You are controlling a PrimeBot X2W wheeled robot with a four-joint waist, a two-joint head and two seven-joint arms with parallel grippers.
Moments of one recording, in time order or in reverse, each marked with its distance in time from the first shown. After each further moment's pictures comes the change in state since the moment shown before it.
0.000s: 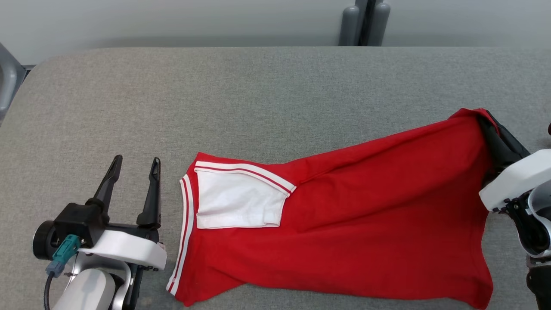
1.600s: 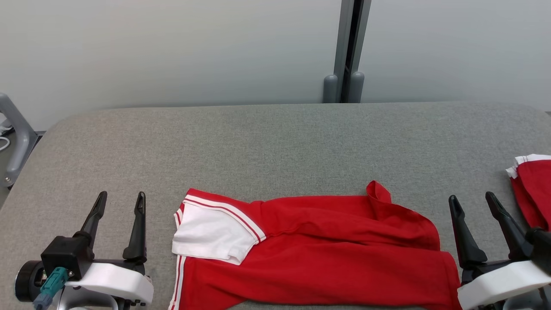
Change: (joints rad) left arm 0.167 0.049 0.037 -0.130 -0.002 0.075 0.073; right arm 0.439 0.197 -0.067 -0.307 -0.295 0.000 -0.145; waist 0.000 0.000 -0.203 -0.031
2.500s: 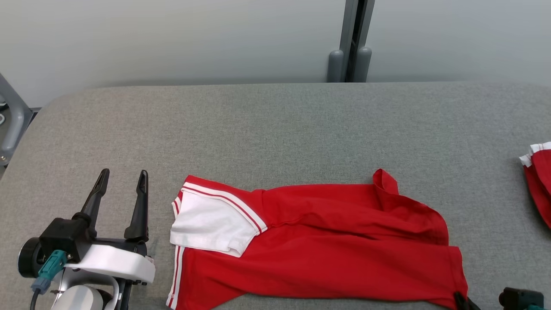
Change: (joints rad) left arm -0.094 -0.030 0.004 0.070 0.006 -0.065 -0.053; right arm 0.052 0.000 -0.027 0.467 0.083 0.000 0.058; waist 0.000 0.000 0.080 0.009
